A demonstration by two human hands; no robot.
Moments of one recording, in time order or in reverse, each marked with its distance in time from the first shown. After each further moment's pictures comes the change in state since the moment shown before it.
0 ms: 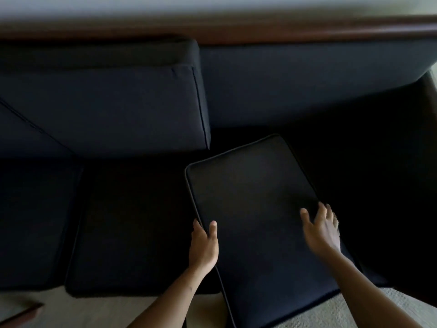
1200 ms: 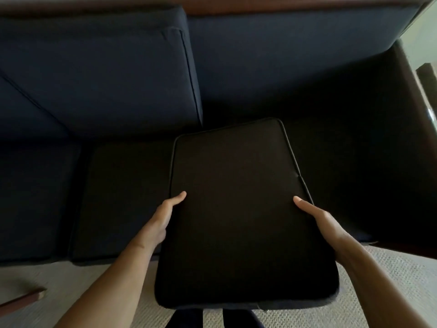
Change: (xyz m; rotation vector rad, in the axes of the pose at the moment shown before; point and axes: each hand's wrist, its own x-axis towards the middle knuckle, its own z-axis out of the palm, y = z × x) left_hand -0.009 -0.029 -0.103 -0.401 -0.315 -0.284; right_hand -0.118 0.025 -0.067 0.644 -0.557 0.405
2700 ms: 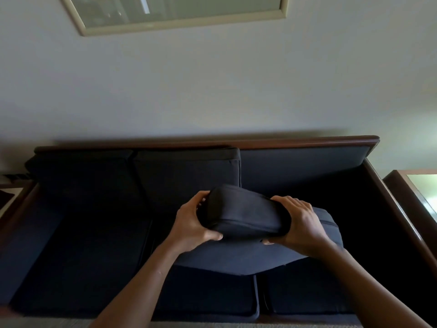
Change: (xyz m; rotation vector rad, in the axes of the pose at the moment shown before) left_hand -0.295 0.139 -0.087 0.611 0.117 1.210; right_hand -0.211 -0.132 0.118 -0.850 0.431 -1.547
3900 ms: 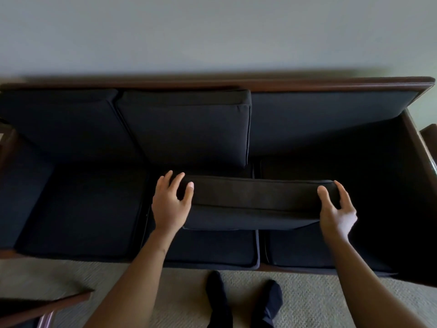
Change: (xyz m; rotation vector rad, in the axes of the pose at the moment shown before) left_hand -0.010 -0.165 0.053 0.413 0.434 -0.191; right_hand -0.064 0.092 0.107 0.523 0.517 0.935
